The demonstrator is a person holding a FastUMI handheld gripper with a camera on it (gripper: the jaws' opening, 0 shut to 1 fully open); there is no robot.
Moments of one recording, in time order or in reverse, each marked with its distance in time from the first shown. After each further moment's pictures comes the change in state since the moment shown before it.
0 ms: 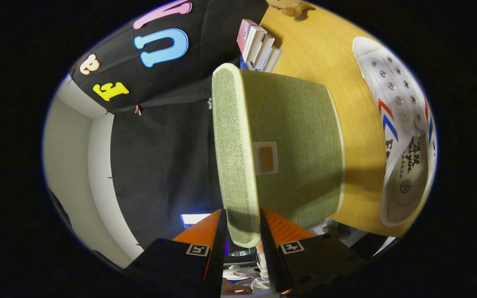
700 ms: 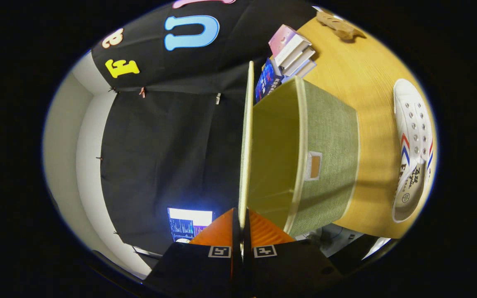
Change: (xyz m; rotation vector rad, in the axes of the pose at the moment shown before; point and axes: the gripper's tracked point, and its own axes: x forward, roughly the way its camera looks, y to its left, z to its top) arm 0.022 0.067 0.003 -0.192 -0.028 -0.097
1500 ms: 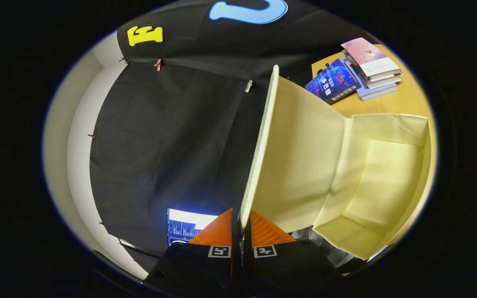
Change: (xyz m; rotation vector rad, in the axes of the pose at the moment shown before) arm 0.171 0.159 0.010 -0.157 0.084 -0.024
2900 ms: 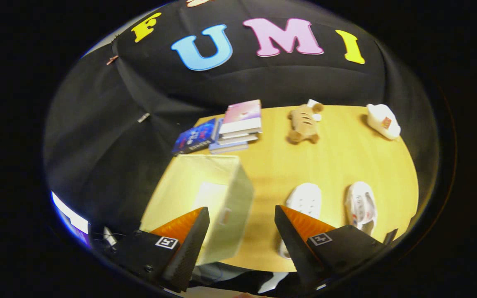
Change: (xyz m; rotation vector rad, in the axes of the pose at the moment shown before) arm -0.260 -0.261 0.000 -0.325 -0.437 -0.934
